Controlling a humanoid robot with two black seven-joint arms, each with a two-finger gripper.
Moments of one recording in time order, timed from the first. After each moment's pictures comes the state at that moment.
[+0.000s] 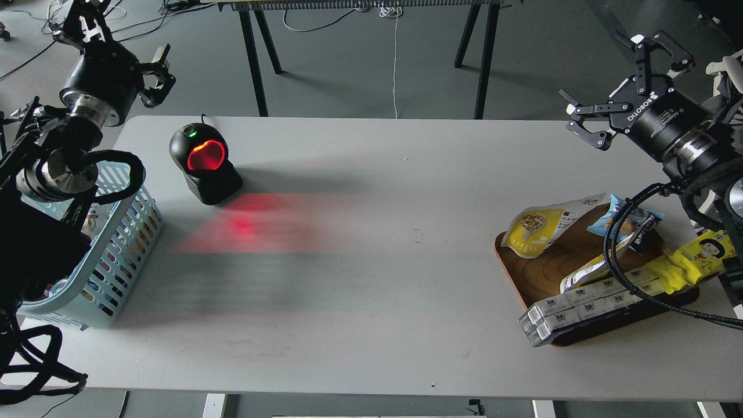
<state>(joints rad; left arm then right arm) -0.73 0.38 -1.17 -0.76 0.25 -0.28 -0.12 0.53 -0.43 1.35 1.06 -0.04 0.41 -0.37</state>
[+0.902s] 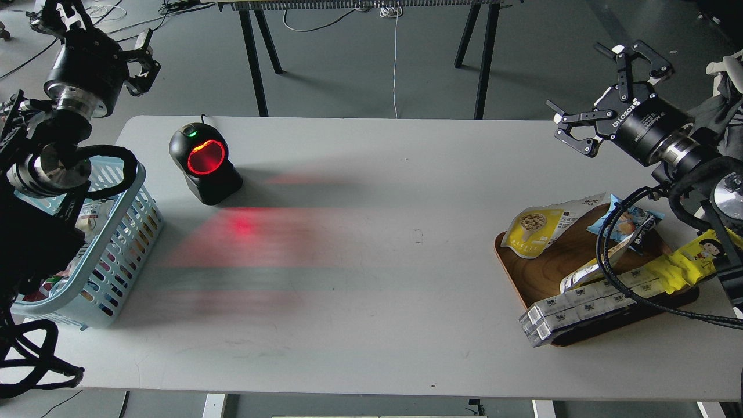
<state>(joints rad) -0.74 0.39 -1.17 -0.73 0.26 -0.29 -0.19 0.56 -0.45 1.28 1.05 -0.03 0.37 -0.38</state>
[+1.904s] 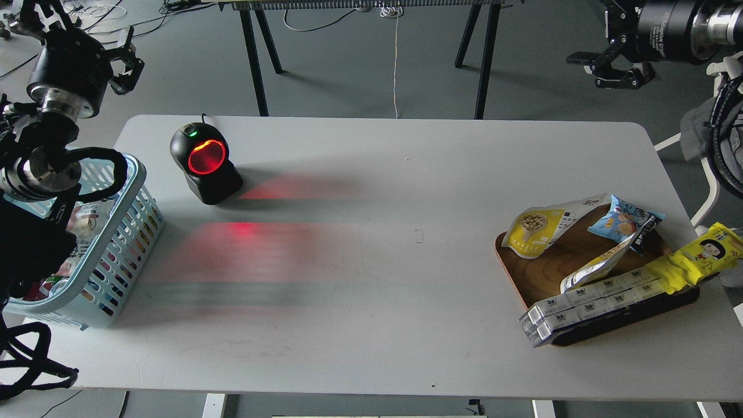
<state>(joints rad) -0.73 0.40 -1.18 -0.72 0.25 -0.30 -0.24 1.71 -0.93 -0.12 1.38 0.14 0.12 -0.43</state>
